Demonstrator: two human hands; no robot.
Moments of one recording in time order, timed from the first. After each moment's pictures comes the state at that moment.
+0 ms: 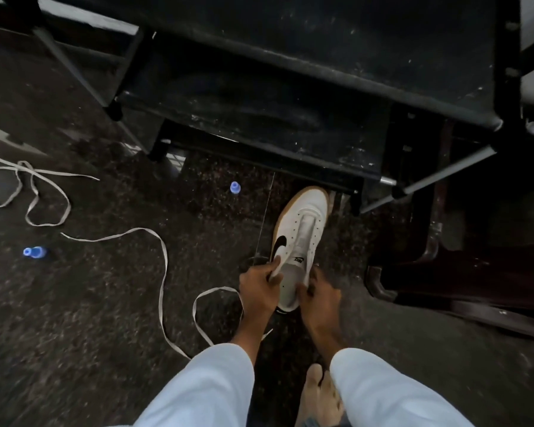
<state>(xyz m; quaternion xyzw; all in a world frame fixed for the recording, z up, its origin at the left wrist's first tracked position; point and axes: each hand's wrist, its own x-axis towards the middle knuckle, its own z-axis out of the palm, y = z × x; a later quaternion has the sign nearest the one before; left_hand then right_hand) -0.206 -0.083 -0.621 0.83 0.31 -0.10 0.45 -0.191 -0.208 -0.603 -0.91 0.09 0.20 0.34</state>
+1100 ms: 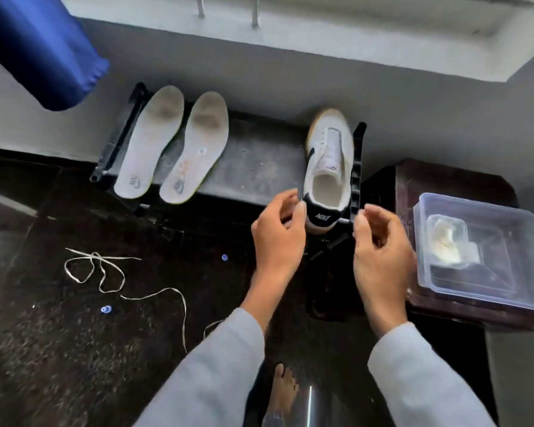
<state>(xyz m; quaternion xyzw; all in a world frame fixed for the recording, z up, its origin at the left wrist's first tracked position) -0.059 -0.118 -0.043 0.73 0.25 0.07 0.63 -0.062 -0.247 -0.028 -0.83 0.15 -0.10 0.53</state>
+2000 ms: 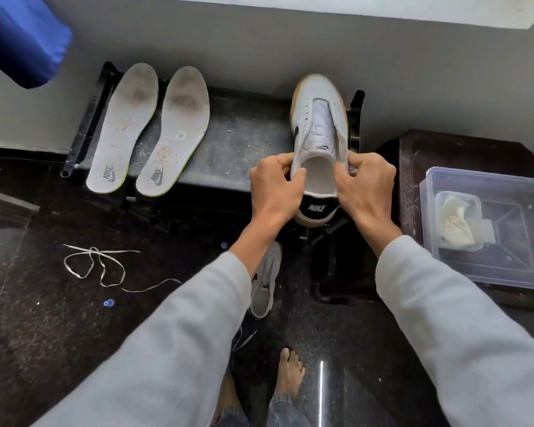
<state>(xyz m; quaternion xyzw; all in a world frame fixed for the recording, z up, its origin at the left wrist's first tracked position) 0.010 -0.120 -0.073 0.81 0.18 0.04 0.55 0.048 -0.257 -0.086 -0.94 0.04 -0.05 0.35</state>
